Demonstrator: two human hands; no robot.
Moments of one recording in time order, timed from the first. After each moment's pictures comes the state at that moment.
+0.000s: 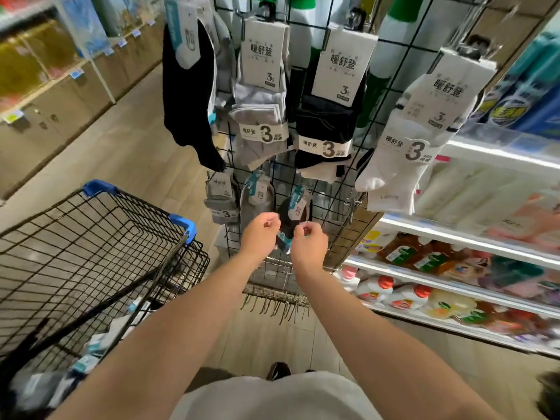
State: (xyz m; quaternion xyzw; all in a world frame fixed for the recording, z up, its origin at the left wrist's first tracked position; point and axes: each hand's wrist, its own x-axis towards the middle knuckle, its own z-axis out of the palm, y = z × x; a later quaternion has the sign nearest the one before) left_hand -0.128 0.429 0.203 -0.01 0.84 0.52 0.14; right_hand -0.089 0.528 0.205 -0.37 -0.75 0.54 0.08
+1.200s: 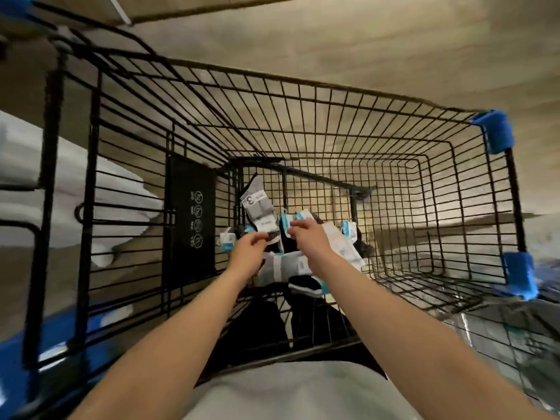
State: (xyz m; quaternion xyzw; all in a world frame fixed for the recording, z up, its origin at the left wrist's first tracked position) left_hand 0.095 -0.081 -0.001 -0.62 0.55 0.56 0.06; right_hand -0.041 -0.013 0.015 0.00 -0.78 0.34 -0.53
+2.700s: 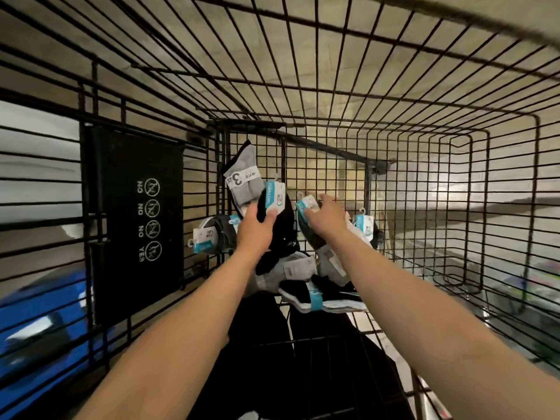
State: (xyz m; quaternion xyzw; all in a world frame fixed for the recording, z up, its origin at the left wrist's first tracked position) left_hand 0.035 -0.097 -0.132 -0.65 0.53 0.55 0.04; right_hand -0.117 -0.032 -0.151 0.14 -0.86 0.08 -0.48
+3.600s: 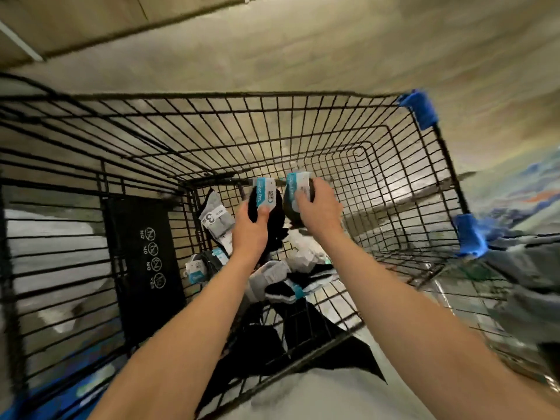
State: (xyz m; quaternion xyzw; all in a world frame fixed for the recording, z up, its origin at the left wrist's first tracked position) left_hand -0.007 -0.082 0.027 -0.53 0.62 0.58 -0.03; right_hand -0.125 -0.003 0.057 0.12 -0.90 0.34 -0.25
